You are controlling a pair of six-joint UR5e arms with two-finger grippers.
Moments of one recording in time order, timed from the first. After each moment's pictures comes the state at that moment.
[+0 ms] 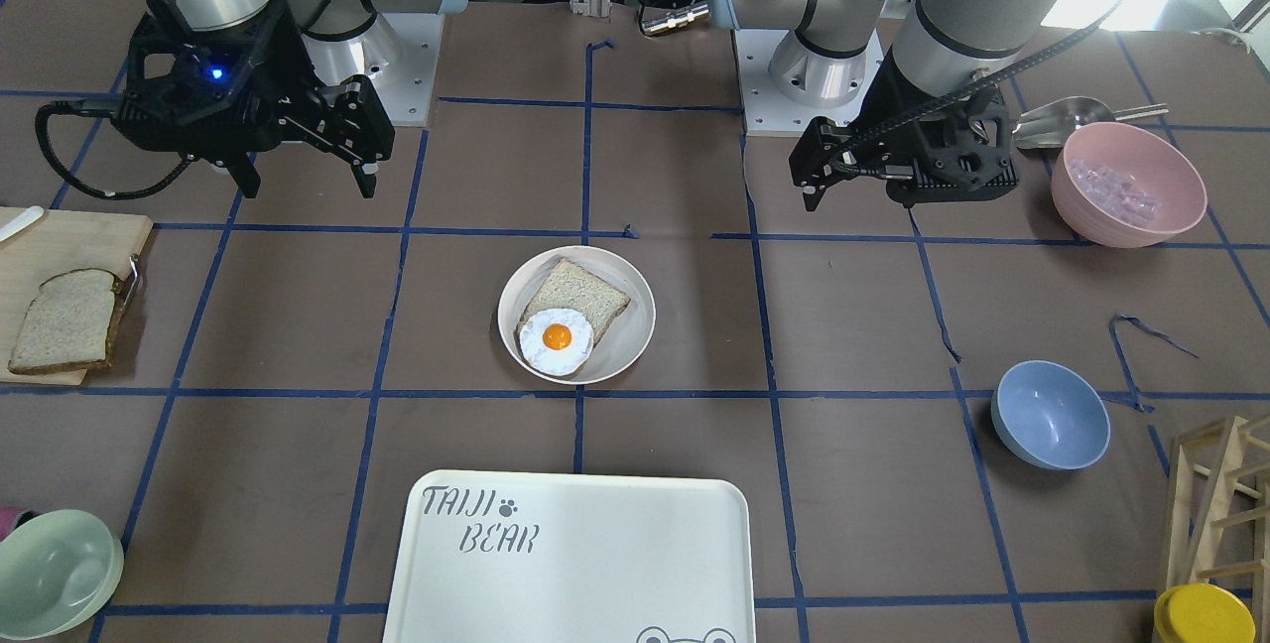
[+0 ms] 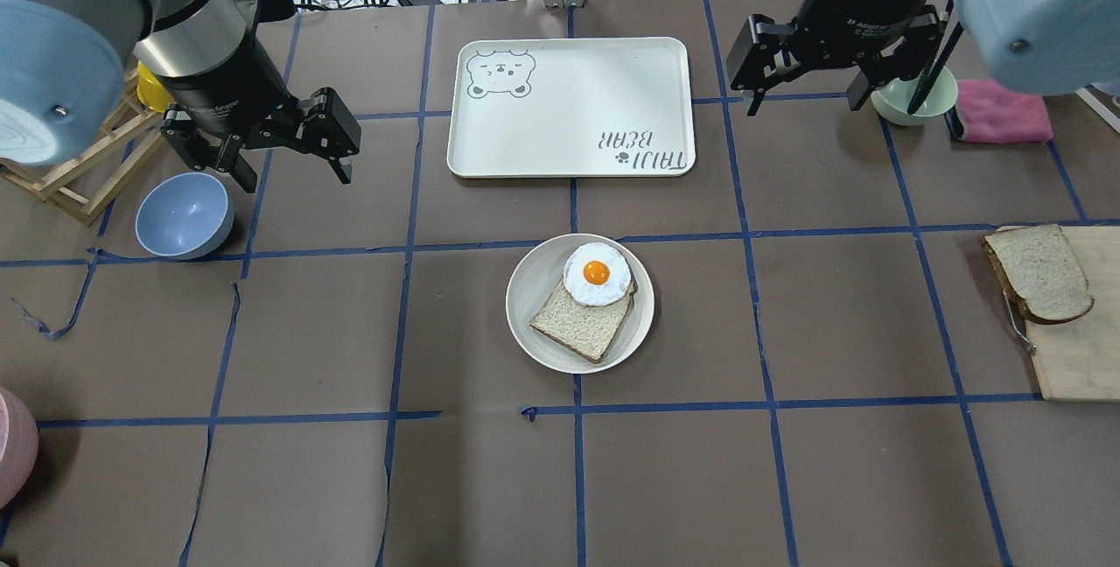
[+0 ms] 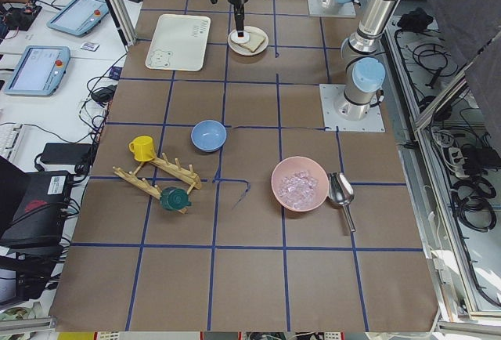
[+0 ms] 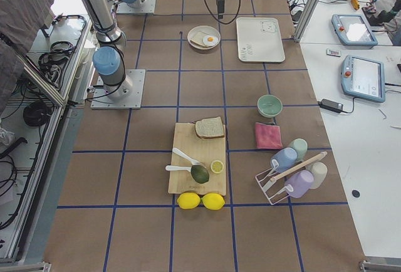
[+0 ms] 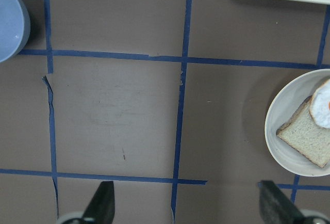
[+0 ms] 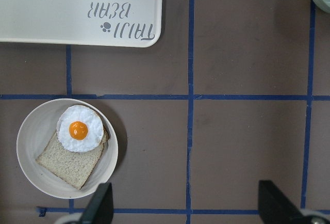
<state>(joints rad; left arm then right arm) -1.55 -1.58 -1.61 -1.58 1.57 -0.04 1.62 -1.56 1.53 -1.63 -1.56 0.03</state>
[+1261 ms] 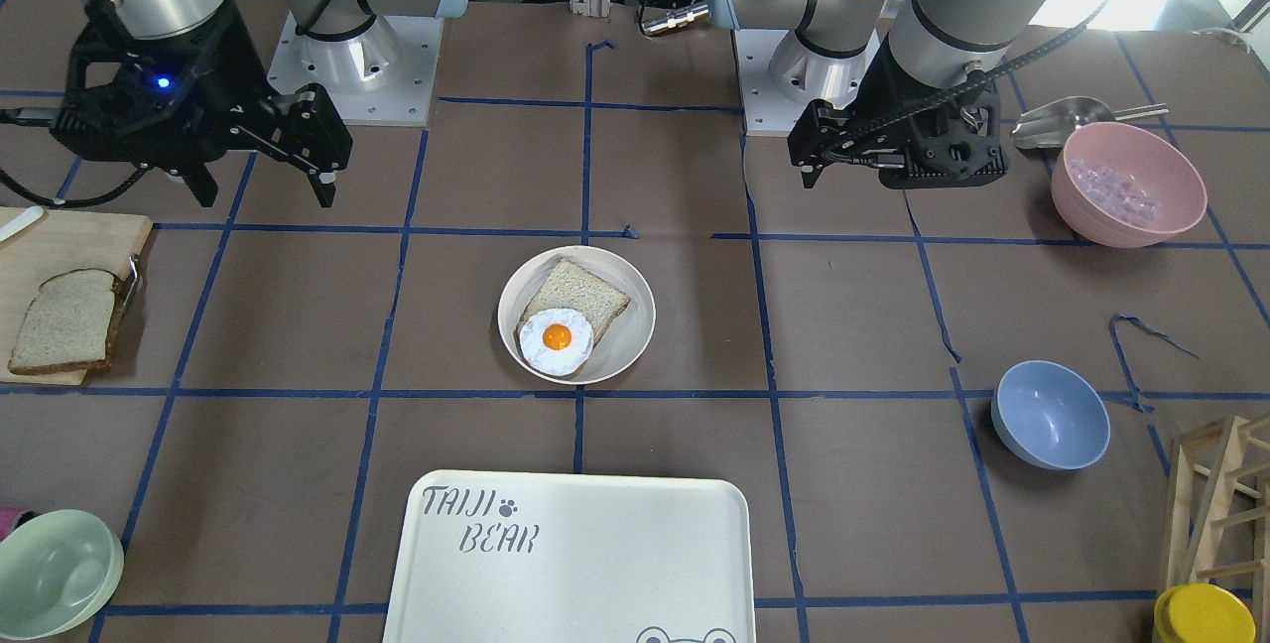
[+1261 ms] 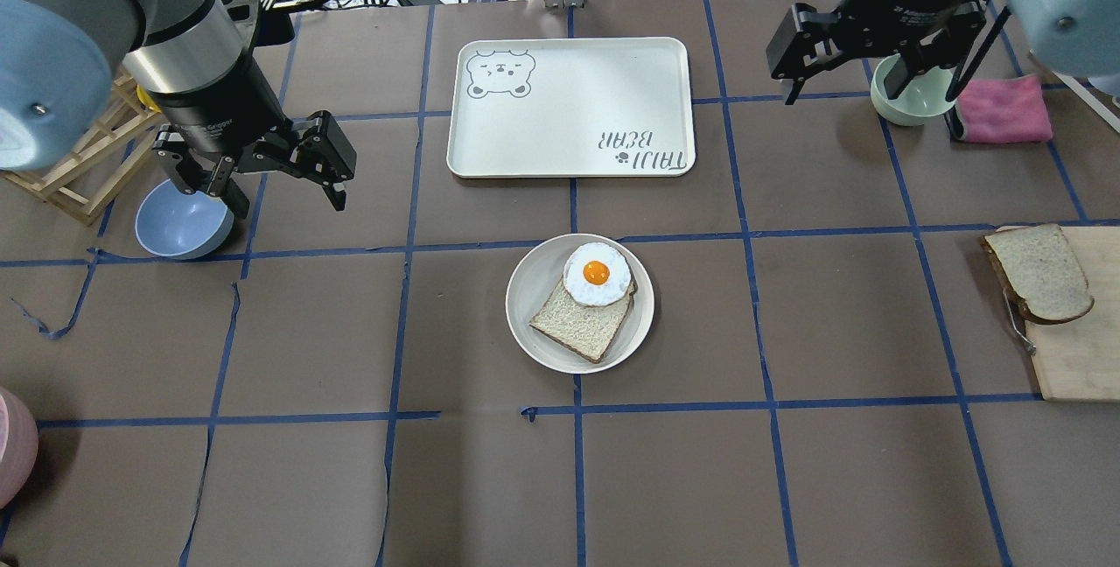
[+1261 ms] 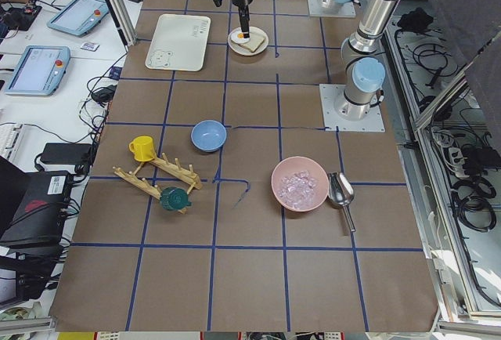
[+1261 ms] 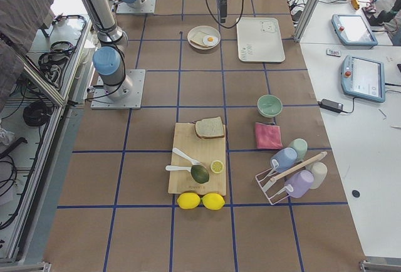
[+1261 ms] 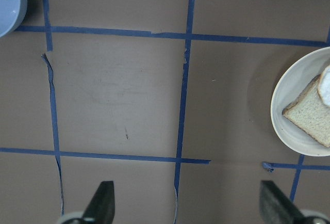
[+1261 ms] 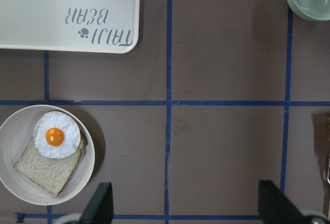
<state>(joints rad) -1.55 -1.56 -1.61 -1.68 1.58 -0.04 1.51 -1.56 1.53 -1.63 -1.56 -0.07</state>
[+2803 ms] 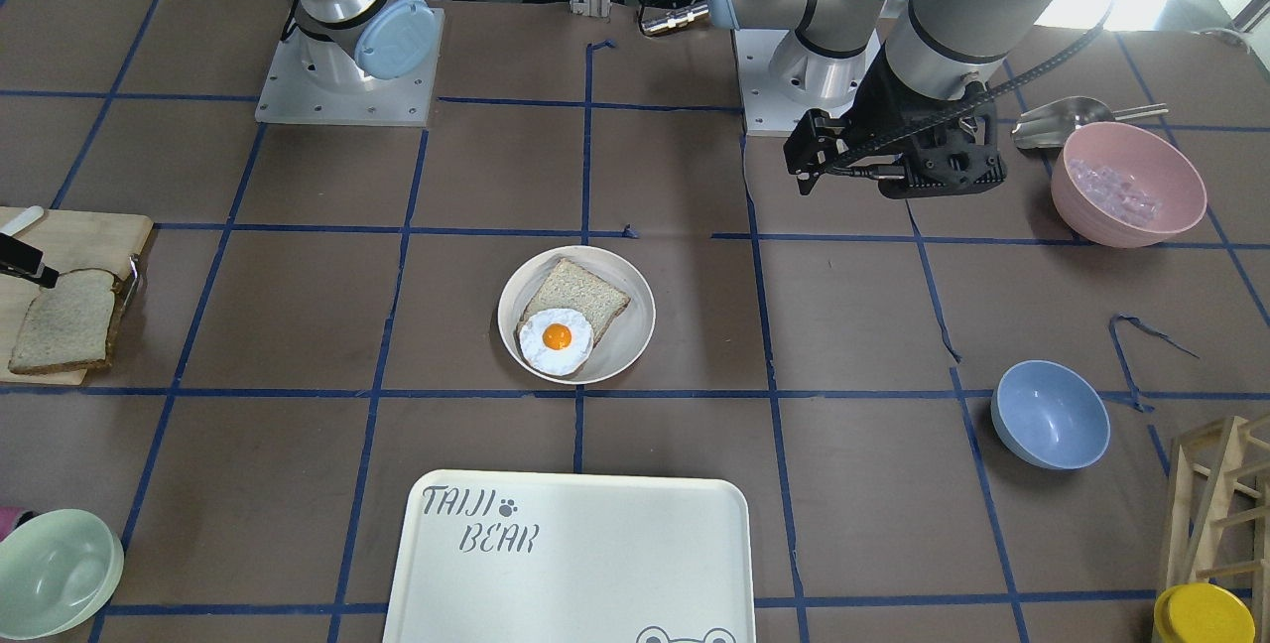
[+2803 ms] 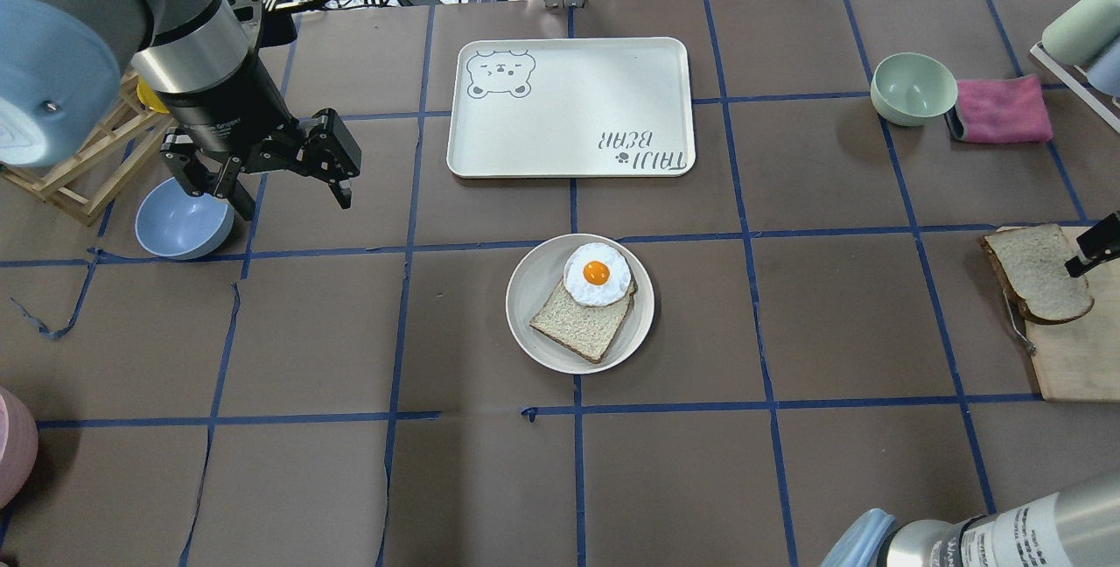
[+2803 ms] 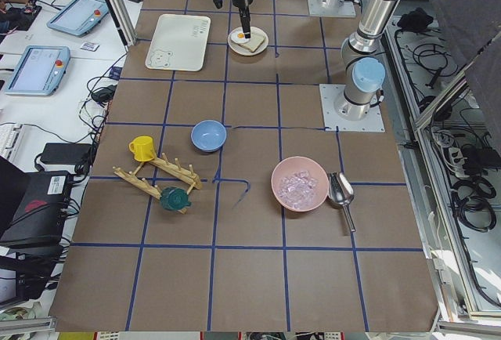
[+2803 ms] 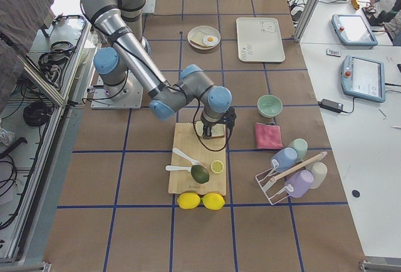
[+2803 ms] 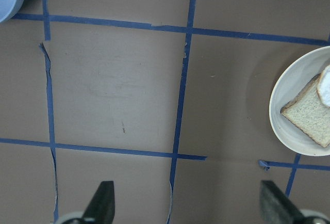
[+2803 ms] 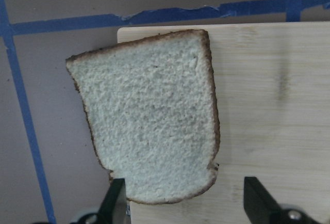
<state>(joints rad) -1.55 -1.58 -1.61 -1.67 1.57 -0.08 0.74 -1.22 1.80 -1.94 -1.54 -0.77</state>
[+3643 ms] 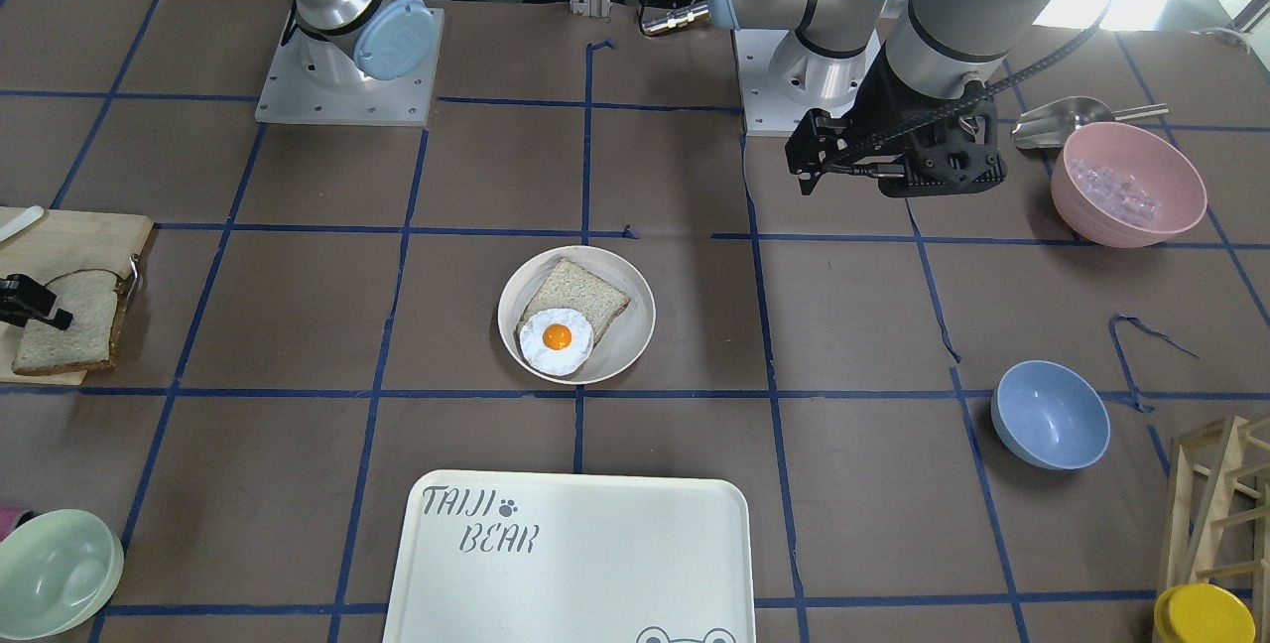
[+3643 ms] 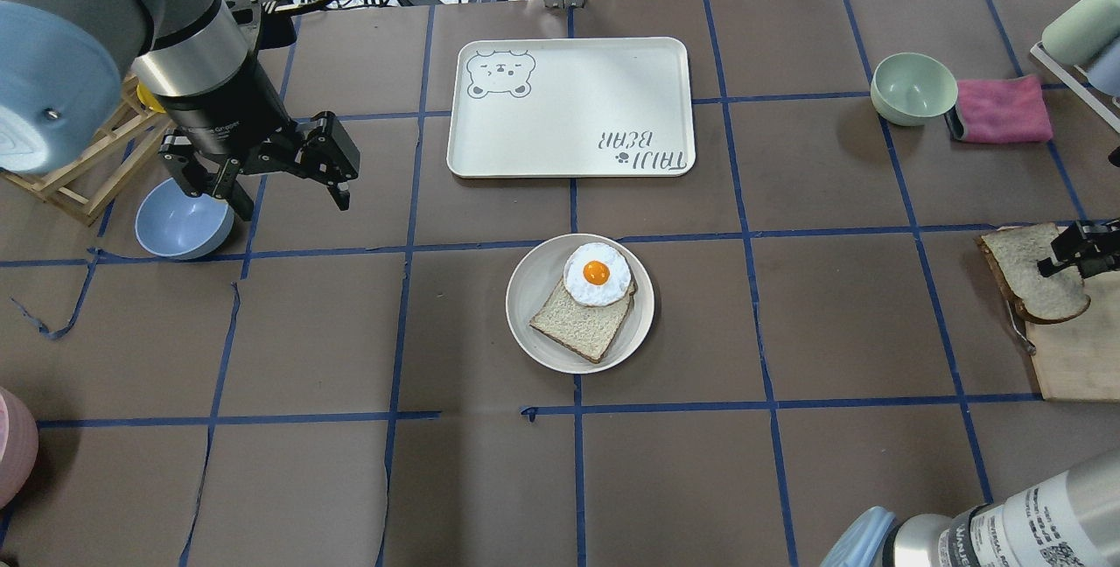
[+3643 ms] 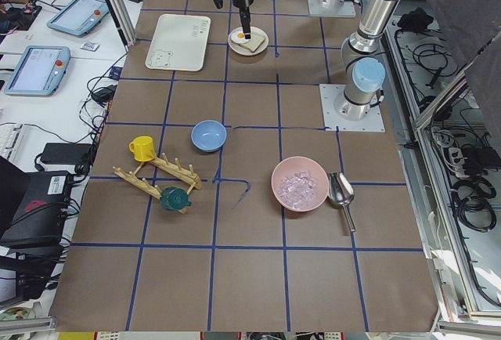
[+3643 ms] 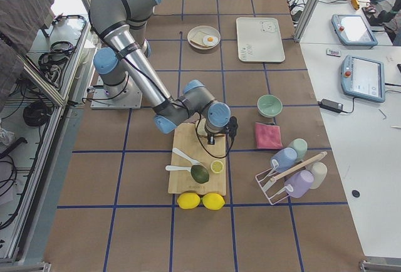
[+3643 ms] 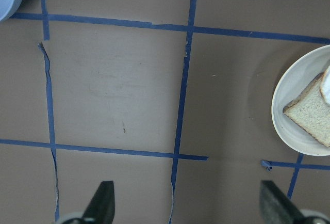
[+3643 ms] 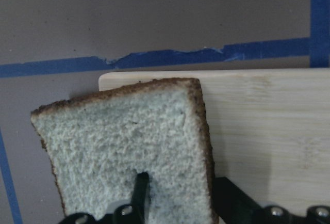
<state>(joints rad) -1.55 -1.57 -1.63 -1.66 1.58 -0.07 0.74 -1.14 1.81 -2.05 -1.45 -0.78</state>
